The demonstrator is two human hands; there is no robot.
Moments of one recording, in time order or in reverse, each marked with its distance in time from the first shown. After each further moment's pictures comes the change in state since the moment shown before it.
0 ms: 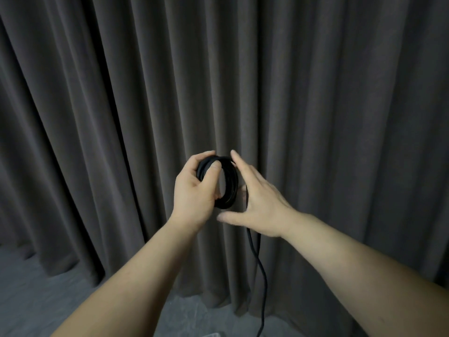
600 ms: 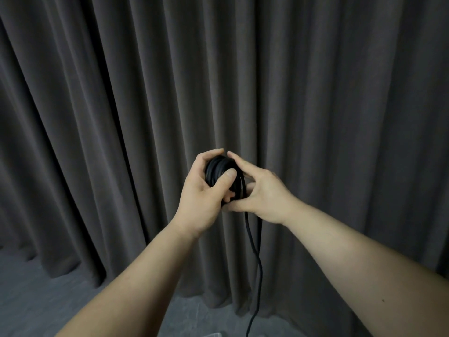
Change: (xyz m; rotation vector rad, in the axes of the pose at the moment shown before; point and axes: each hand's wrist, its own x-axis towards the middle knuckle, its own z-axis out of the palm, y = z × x) left_hand -0.017 0.019 0.002 -0.089 -0.202 0.055; right_hand 0.008 0.011 -0.004 0.405 0.033 0.033
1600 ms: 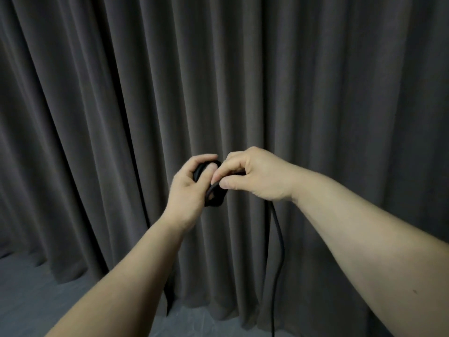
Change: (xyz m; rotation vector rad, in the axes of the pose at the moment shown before) left_hand 0.027 -0.005 -0.032 0.050 0.101 -0.062; right_hand 0.026 -0.082 -0.020 -0.297 -0.249 -0.170
